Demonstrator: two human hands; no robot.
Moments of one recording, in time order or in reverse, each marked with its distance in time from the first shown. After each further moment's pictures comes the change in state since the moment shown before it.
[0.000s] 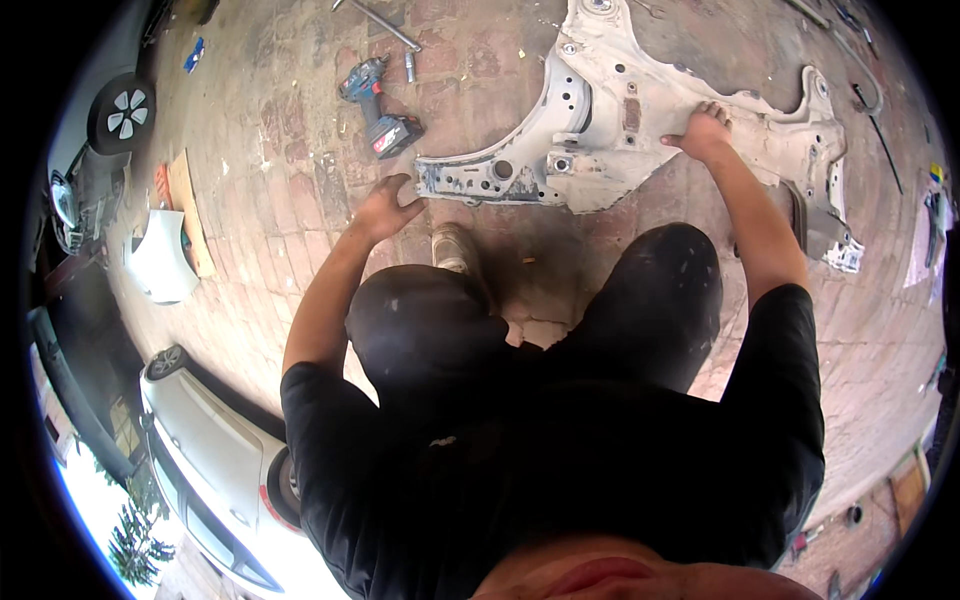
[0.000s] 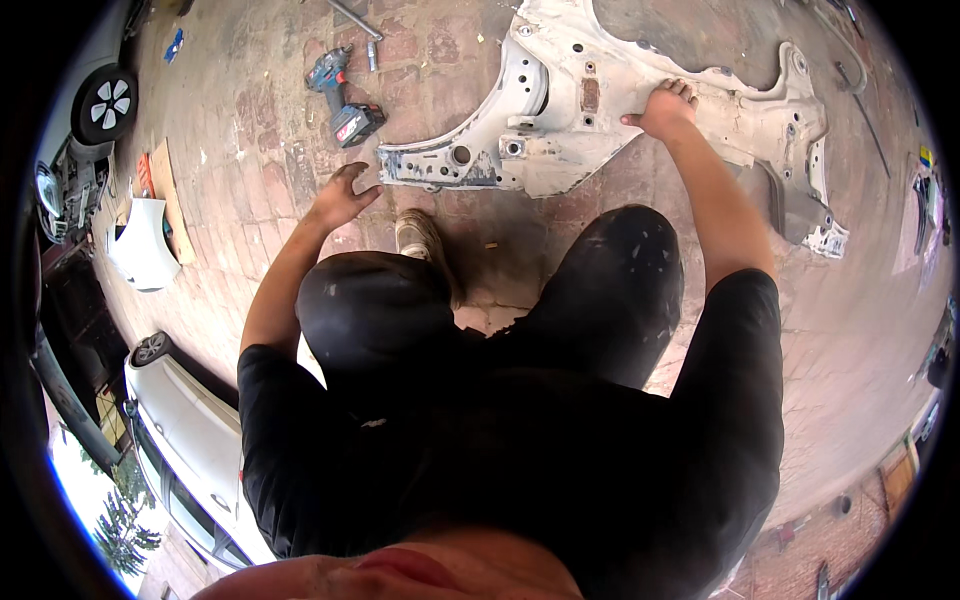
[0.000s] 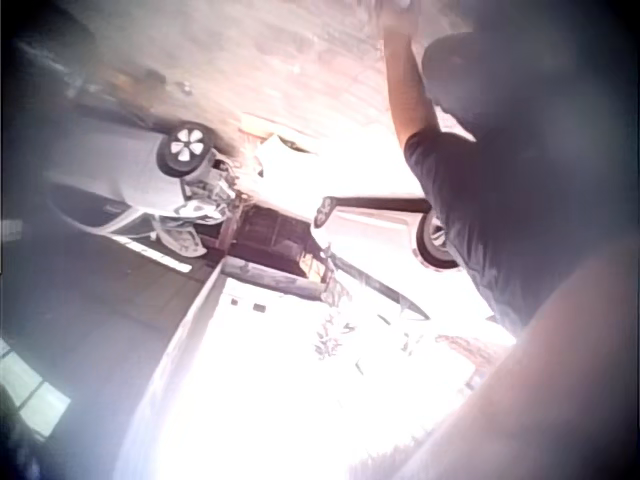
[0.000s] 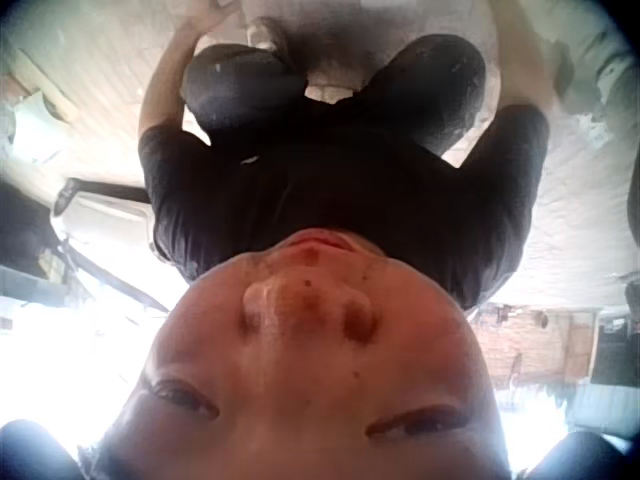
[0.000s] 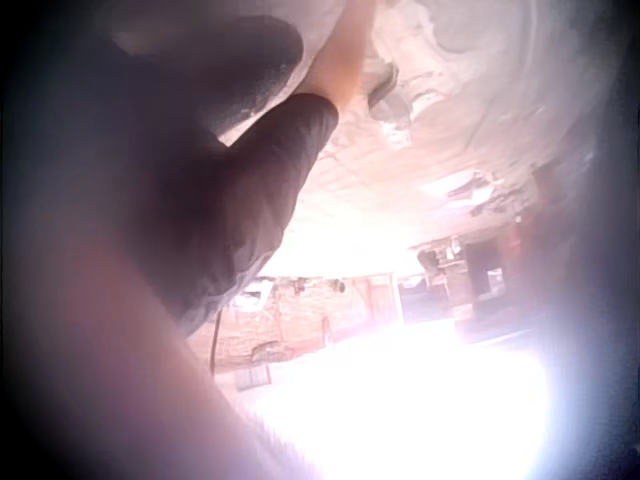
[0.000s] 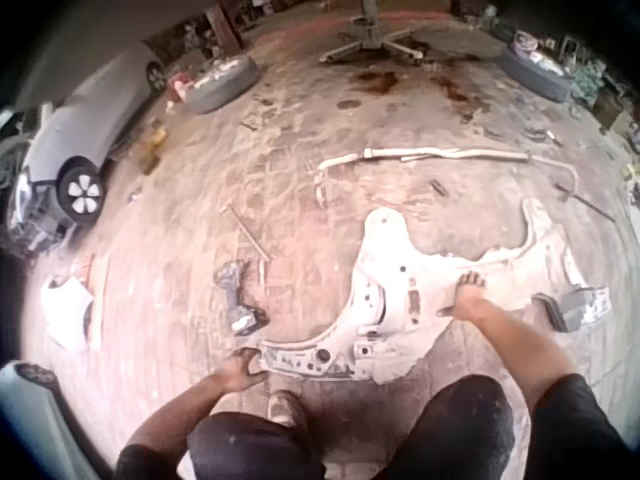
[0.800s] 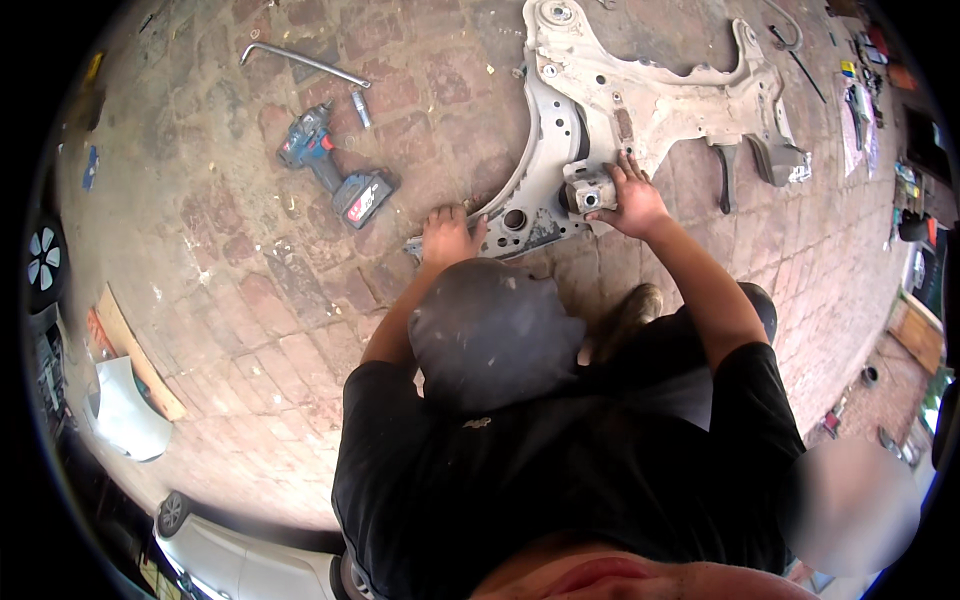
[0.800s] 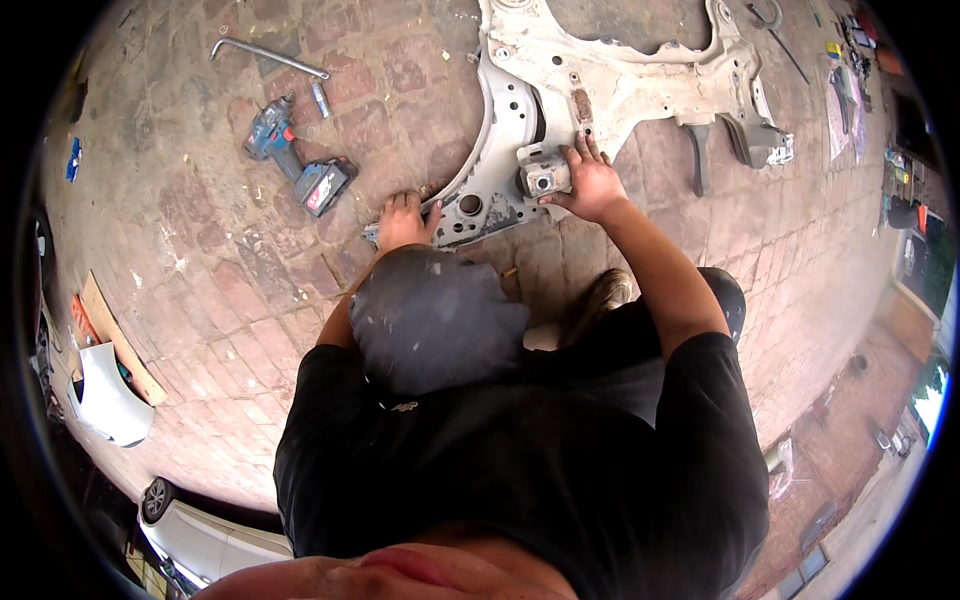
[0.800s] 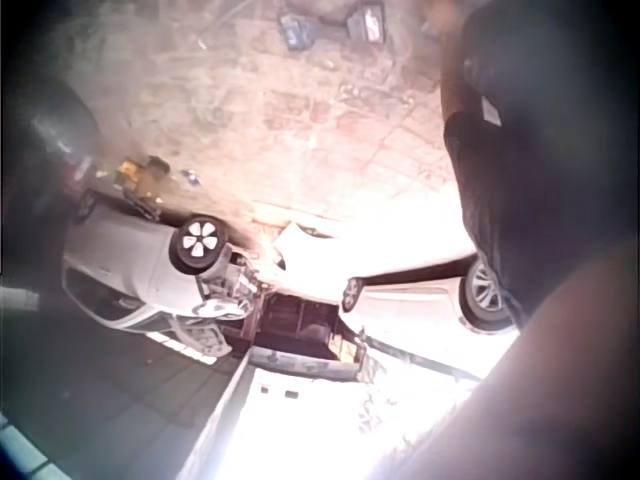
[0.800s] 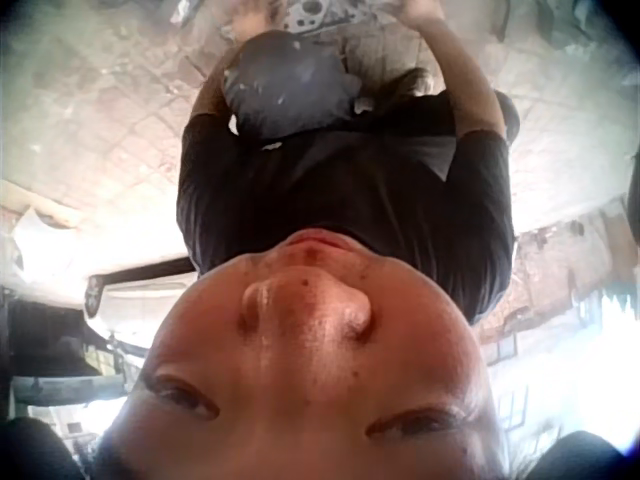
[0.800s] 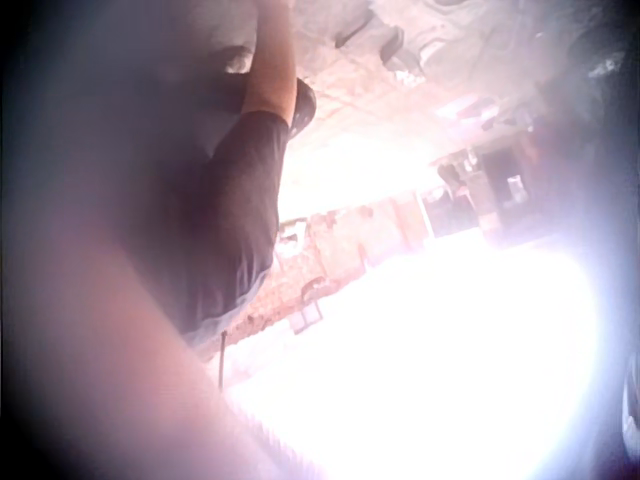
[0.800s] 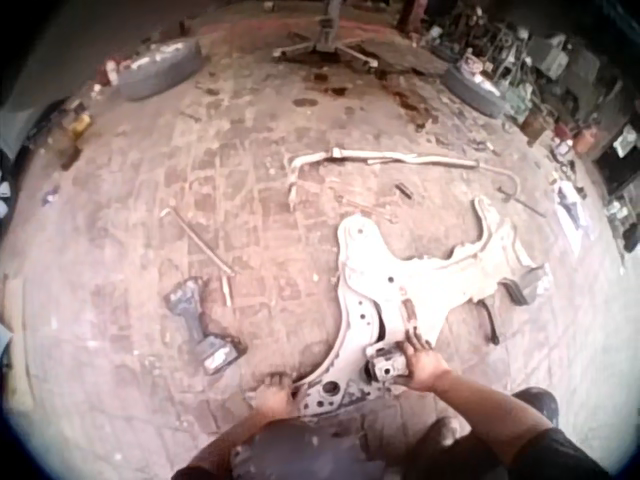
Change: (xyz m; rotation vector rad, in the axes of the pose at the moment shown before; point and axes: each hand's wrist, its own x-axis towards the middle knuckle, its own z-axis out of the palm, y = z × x) left_hand 0.106 -0.021 0.149 0.004 0.331 0.447; right_hand -0.116 -0.144 0.059 0.277 0.101 -0.197
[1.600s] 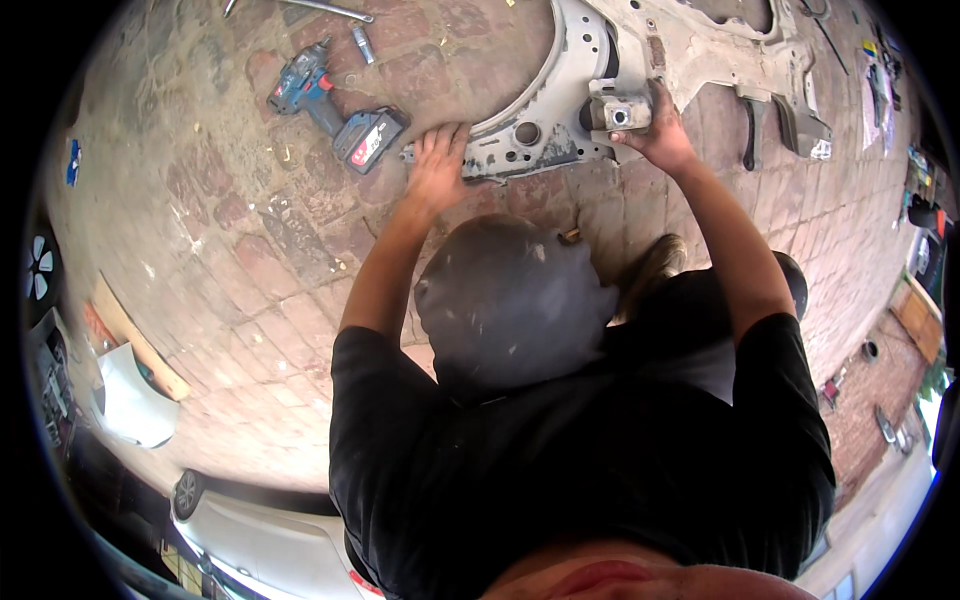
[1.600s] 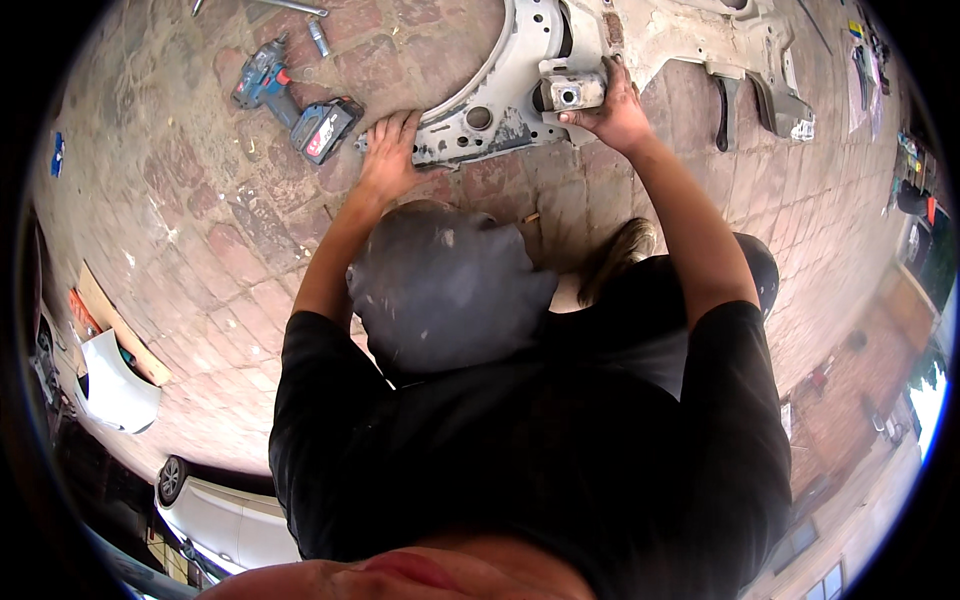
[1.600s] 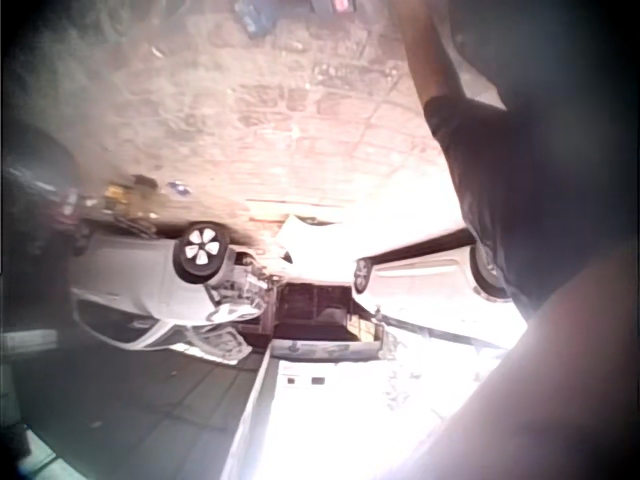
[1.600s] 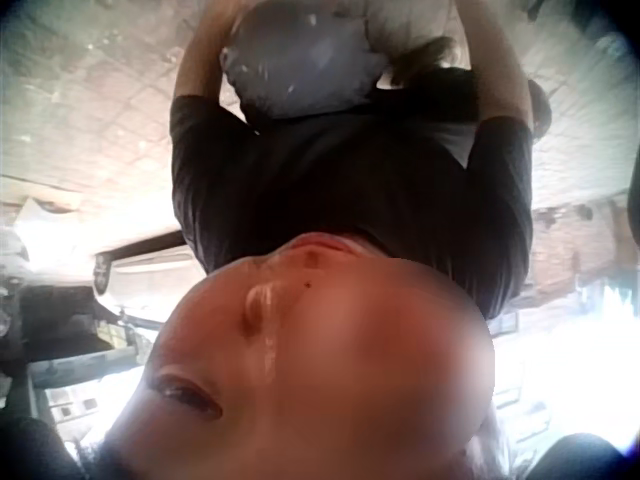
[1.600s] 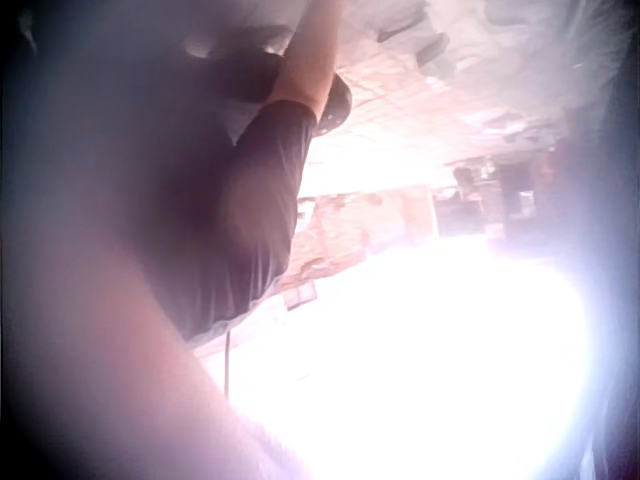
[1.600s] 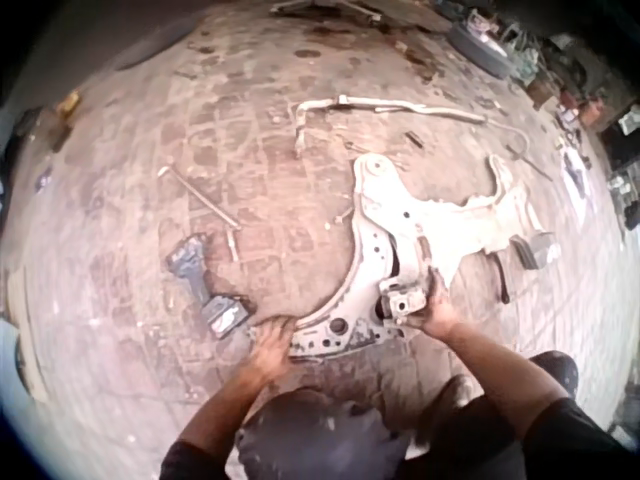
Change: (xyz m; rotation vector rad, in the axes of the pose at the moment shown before) left_hand 0.009 -0.041 -0.036 -0.040 -0.179 0.225; right_hand 0.011 -0.001 0.023 0.451 0.299 0.047
